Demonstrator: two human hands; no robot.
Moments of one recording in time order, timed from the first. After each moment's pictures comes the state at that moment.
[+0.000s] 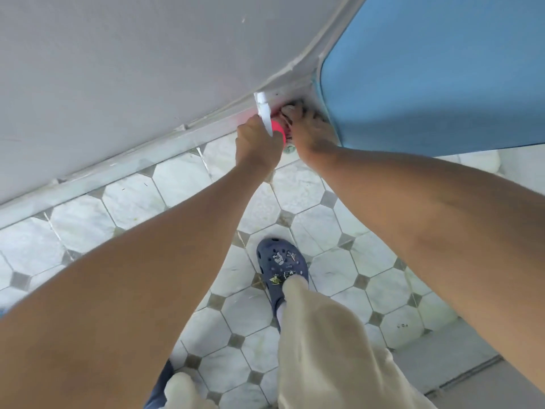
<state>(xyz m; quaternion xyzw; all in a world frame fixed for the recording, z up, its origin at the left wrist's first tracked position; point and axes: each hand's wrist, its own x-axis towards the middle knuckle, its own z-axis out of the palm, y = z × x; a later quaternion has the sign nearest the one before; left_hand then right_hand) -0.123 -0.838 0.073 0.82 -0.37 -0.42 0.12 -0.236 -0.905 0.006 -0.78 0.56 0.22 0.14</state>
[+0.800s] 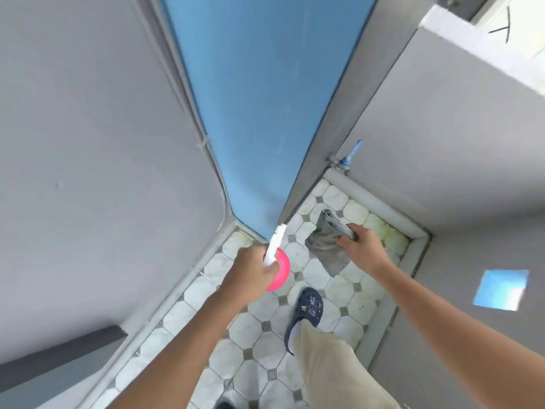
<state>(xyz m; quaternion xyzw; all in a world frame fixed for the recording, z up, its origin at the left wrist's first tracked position) -0.192 -0.757 0.597 0.58 -0.65 -0.49 0.06 -0.468 -0.729 0.553 -0.39 0.81 -0.17 0.40</state>
